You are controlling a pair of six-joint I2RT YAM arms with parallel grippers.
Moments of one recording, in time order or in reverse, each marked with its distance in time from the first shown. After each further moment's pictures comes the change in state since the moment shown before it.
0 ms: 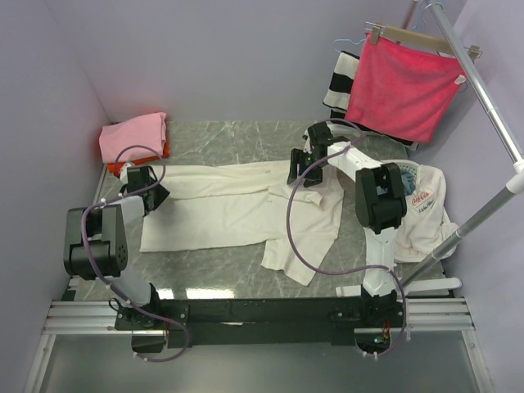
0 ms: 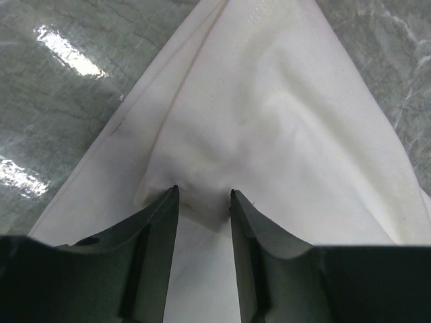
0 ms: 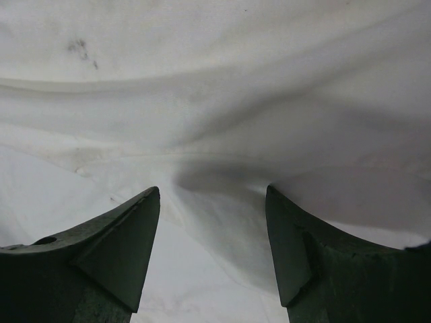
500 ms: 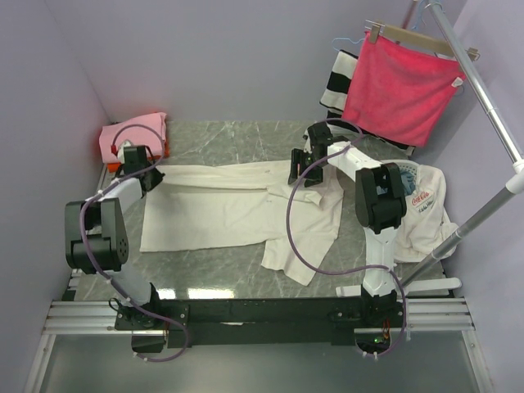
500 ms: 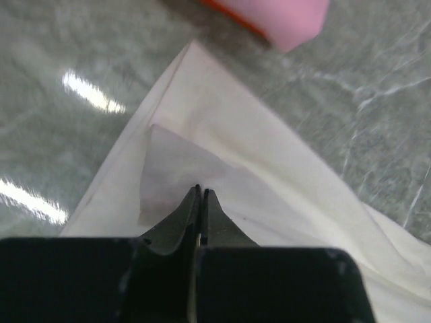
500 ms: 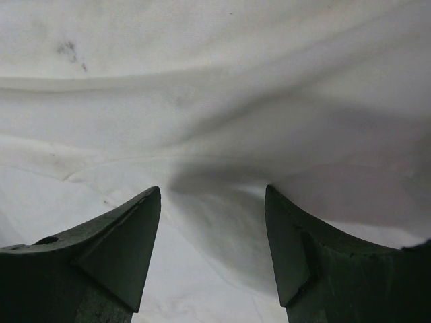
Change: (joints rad) left arm 0.000 0.054 0.201 -0.119 -0.028 0.089; right arm 0.000 0.002 0.006 -0.006 0.018 -0.004
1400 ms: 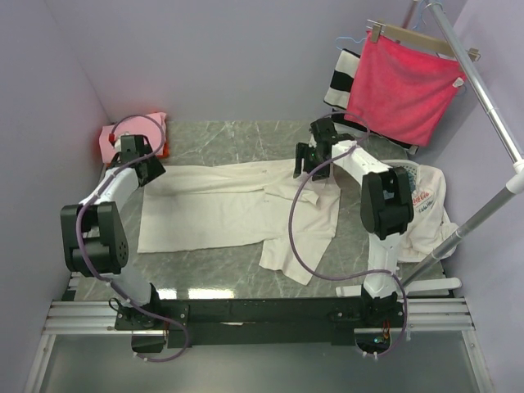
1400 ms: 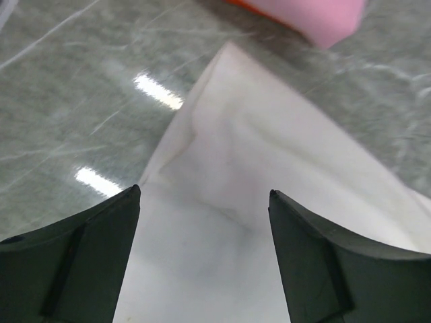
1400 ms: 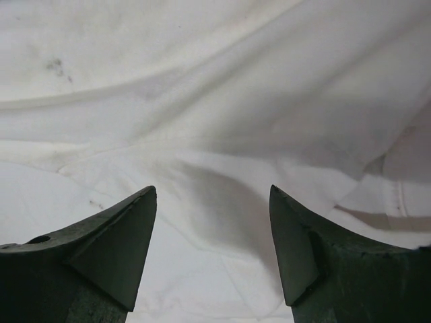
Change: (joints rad) left arm -0.012 -0.020 0.176 -0.304 -0.153 0.178; right arm 0.000 -0.076 -0.029 0.008 0.126 0.010
